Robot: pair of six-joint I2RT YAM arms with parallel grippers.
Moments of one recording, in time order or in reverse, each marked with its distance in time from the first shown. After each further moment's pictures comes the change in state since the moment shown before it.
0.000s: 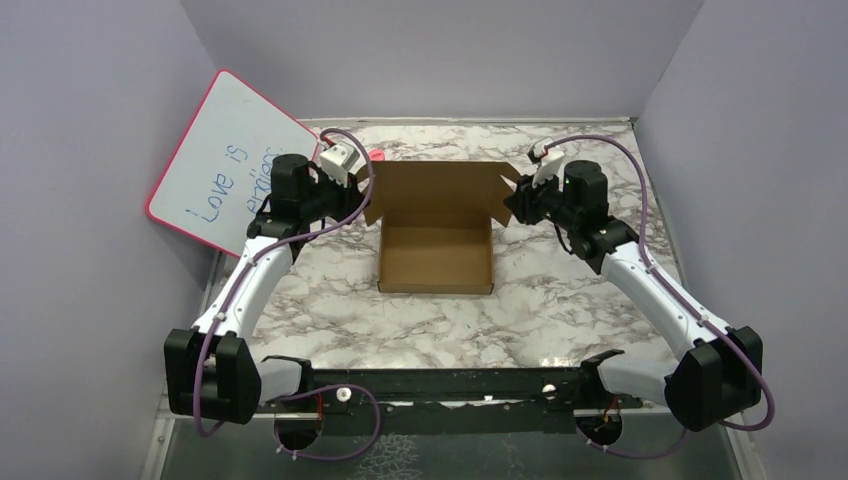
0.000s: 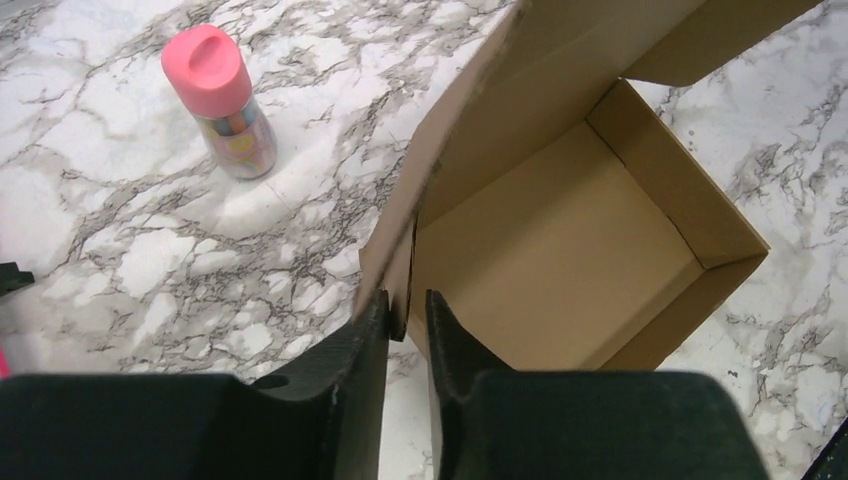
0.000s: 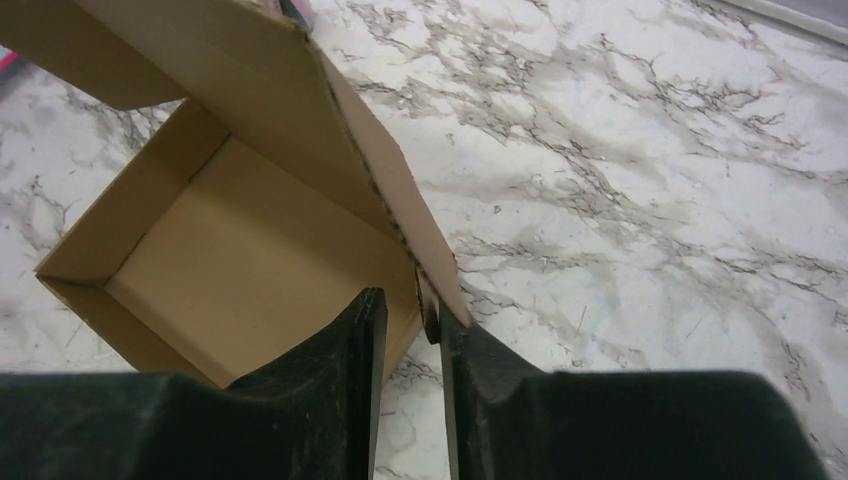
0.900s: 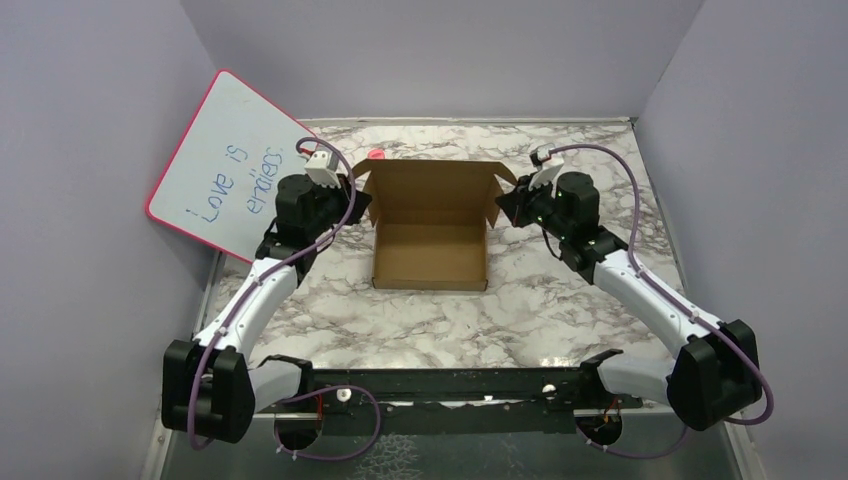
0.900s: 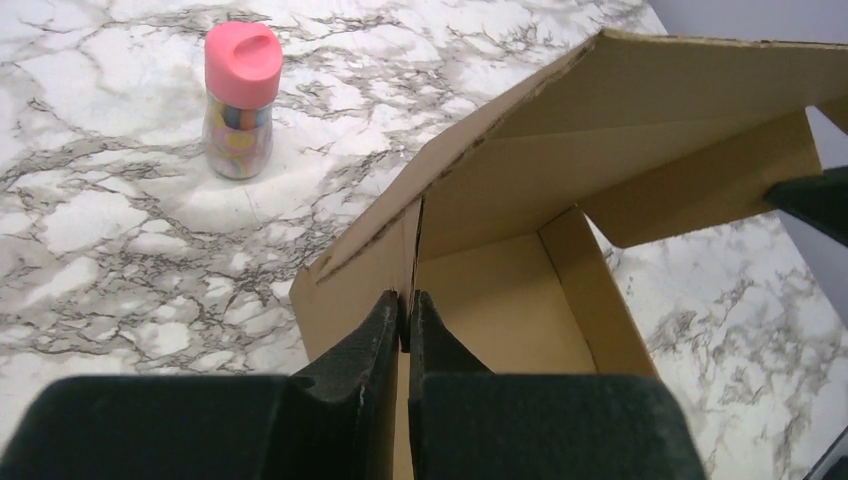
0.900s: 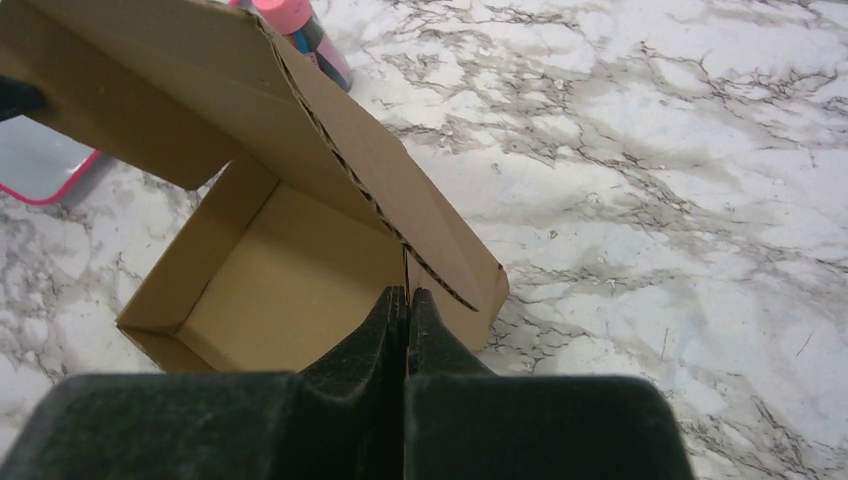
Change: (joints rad) left arm -0.045 -0.079 -0.190 0.305 -0.174 -0.419; right arm 0.047 0.000 -0.112 0.219 0.021 0.210
